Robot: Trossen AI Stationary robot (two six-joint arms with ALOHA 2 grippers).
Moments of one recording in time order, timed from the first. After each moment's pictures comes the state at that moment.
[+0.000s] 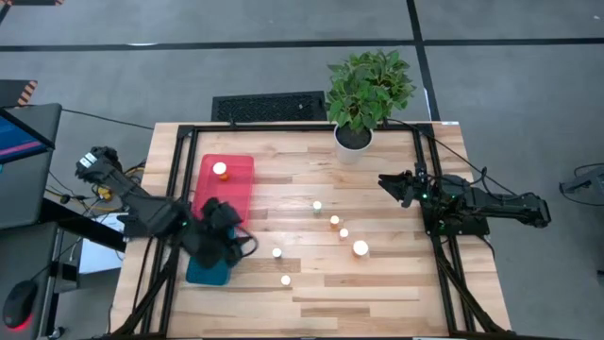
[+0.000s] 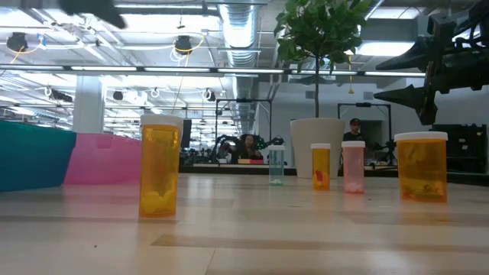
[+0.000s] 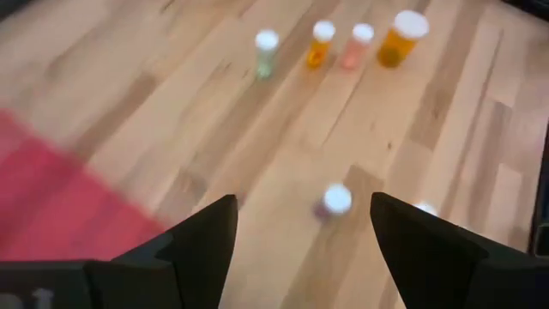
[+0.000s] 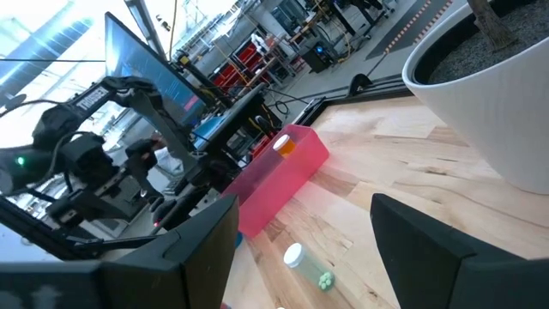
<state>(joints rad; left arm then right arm) -0.58 1.26 1.14 -0.93 -0.59 -0.99 -0.10 0.03 0.03 -0.02 0.26 0.78</state>
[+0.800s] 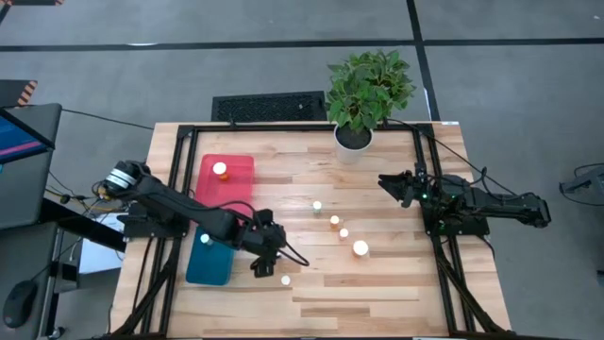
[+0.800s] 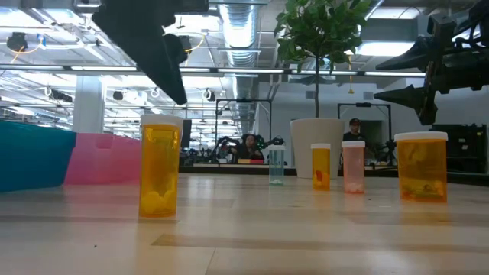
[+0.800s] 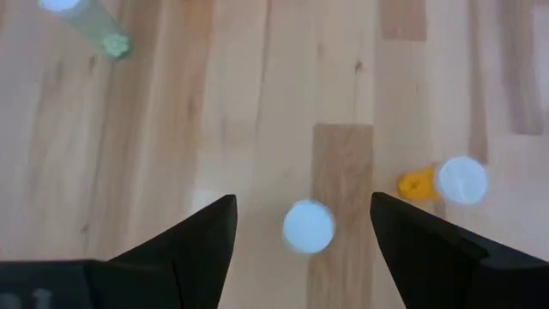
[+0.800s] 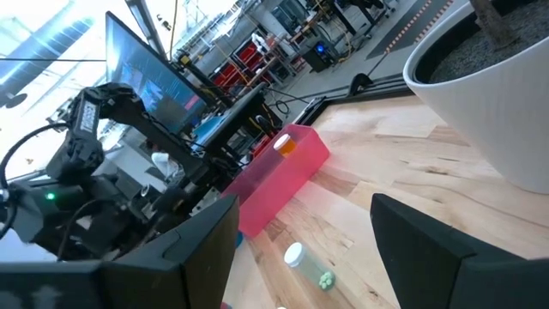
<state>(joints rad) -0.38 1.62 1.14 -0.58 -0.20 -0.39 -0.10 0.03 0.03 -0.03 0.26 0.78</state>
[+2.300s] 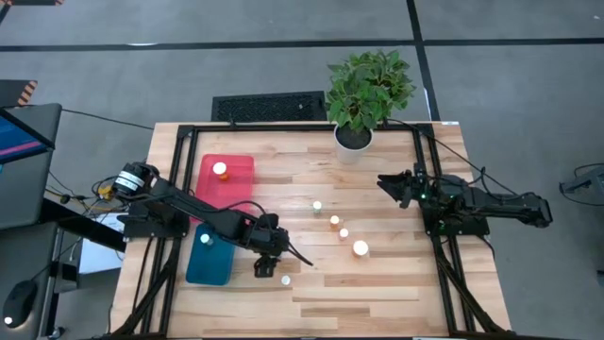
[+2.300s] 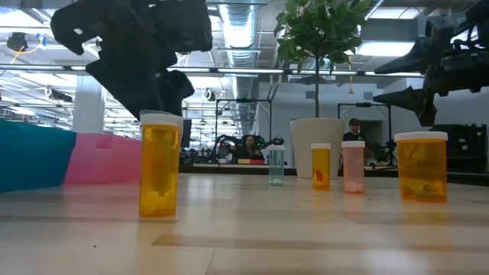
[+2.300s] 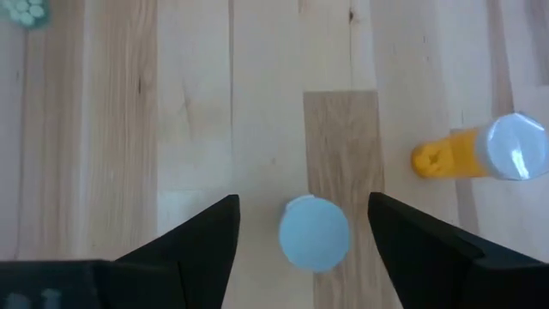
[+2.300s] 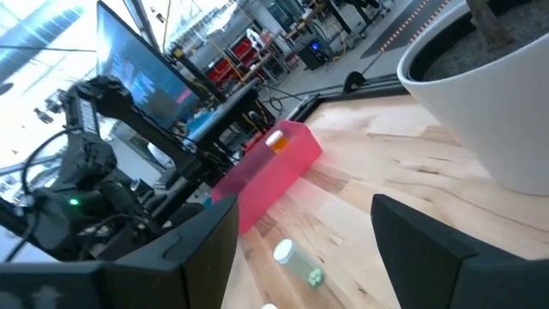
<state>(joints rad) -0.33 1.68 1.04 -0.44 -0.08 -0.28 -0.10 0.04 0.03 -0.03 0.26 0.75</state>
